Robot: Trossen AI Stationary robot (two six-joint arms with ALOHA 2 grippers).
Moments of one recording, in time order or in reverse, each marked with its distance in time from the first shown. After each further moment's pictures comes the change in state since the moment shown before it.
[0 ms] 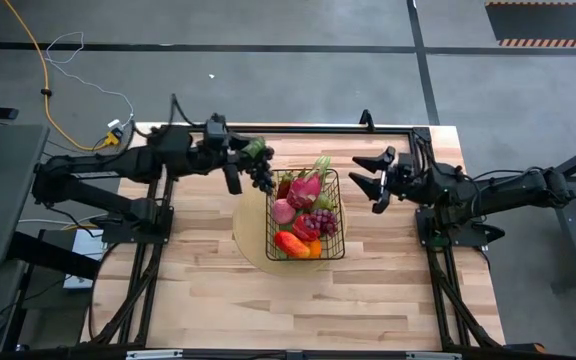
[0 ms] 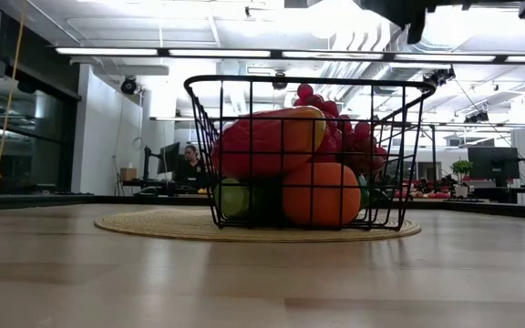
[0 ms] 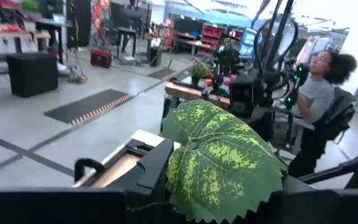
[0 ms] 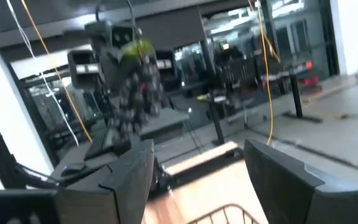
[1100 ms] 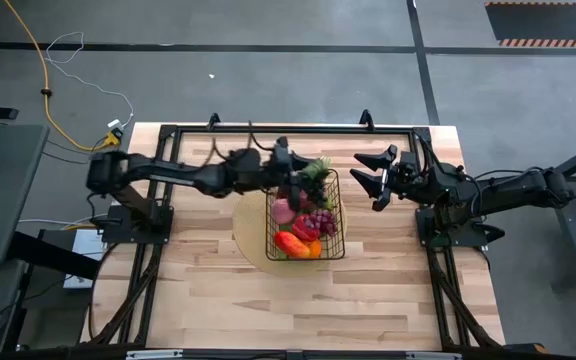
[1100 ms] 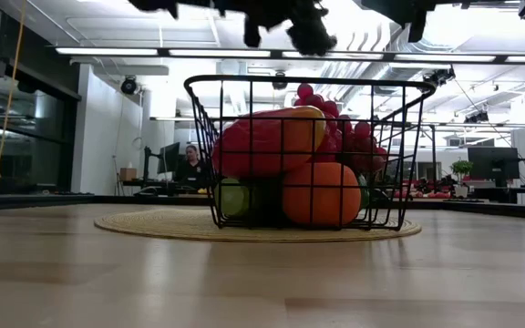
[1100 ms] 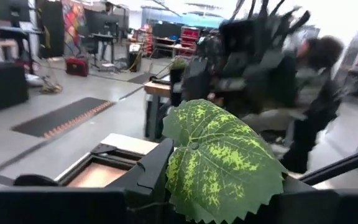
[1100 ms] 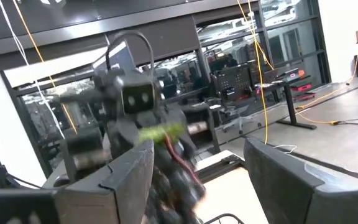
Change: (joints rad) left arm -0.010 0.507 0.000 0.552 0.084 0.057; right arm 0.000 0.000 0.000 0.040 0.031 -0.023
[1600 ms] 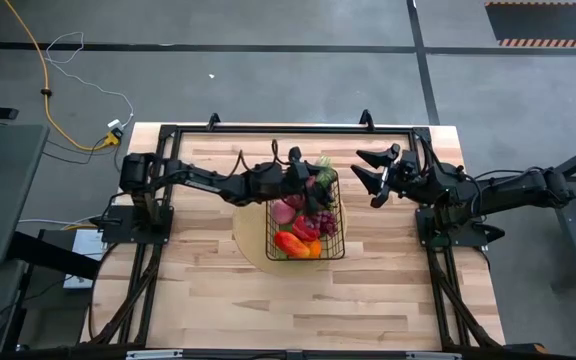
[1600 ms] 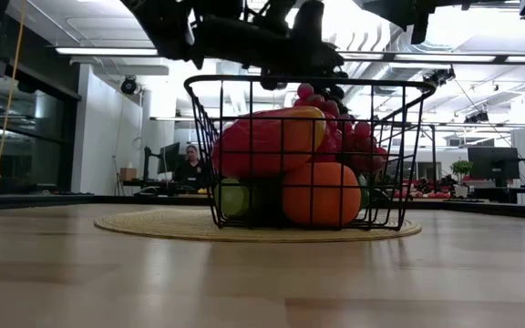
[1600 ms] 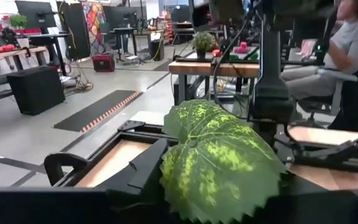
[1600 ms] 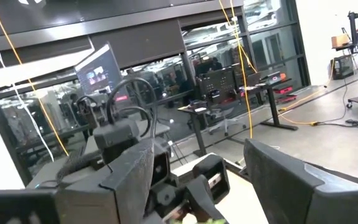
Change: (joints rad) left arm 0.004 0.263 0.000 0.197 -0.089 0.156; right arm 0.000 0.000 0.000 0.000 0.067 -0.013
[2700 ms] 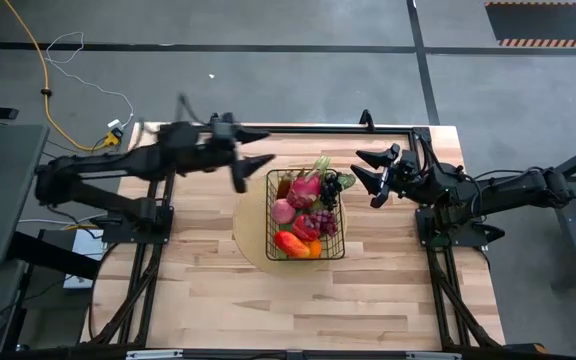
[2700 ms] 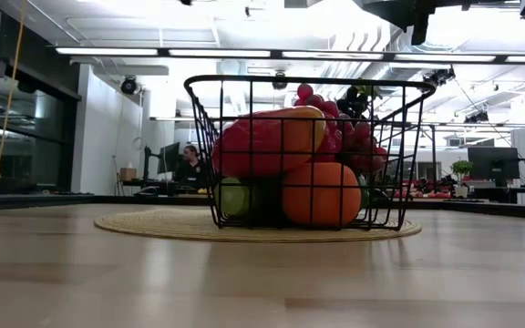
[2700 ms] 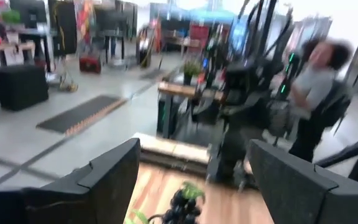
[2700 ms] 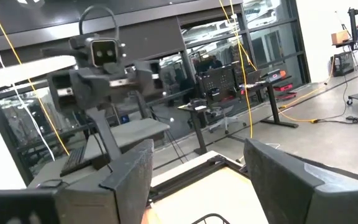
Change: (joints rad) left arm 0.069 -0.690 -0.010 -0.667 0.124 -0.132; right arm 0.000 0.000 0.000 -0.008 0.002 0.013
